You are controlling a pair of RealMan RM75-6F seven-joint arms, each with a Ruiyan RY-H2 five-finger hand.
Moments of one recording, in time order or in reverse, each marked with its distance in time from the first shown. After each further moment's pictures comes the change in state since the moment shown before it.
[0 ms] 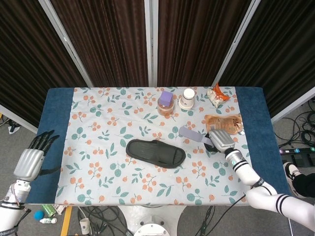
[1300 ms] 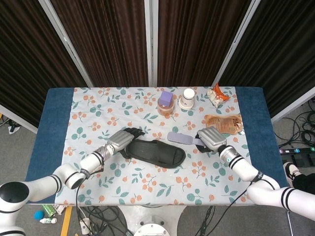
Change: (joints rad) left arm -0.698 -0.405 -0.047 0.309 -0.135 -0.798 -0.084; right arm 0.122 0.106 -0.011 -0.159 0.033 -0.126 -0.086
